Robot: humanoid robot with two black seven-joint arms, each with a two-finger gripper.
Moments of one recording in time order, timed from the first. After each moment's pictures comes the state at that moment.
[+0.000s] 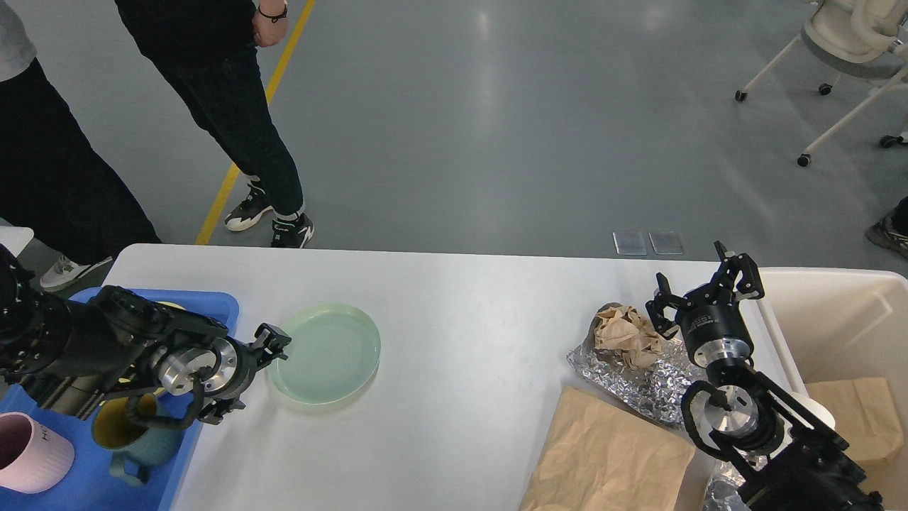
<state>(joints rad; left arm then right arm) -1.35 0.32 1.03 -1.09 -0.56 0.04 0.14 0.33 -0.20 1.04 0.85 -0.16 0.07 0.44</state>
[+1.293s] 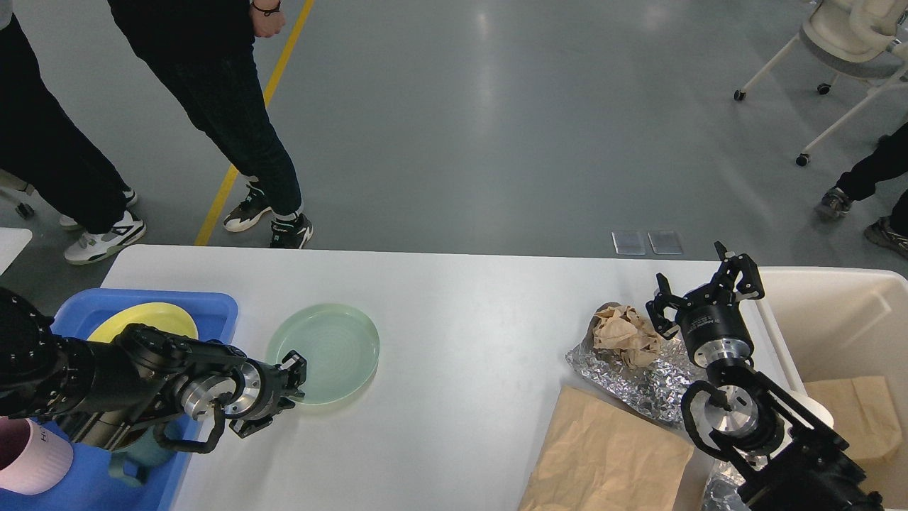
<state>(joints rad) -1.17 0.30 0.85 -0.96 -0.43 -0.01 0.13 0.33 -0.20 1.04 0.85 -0.16 0.07 0.44</state>
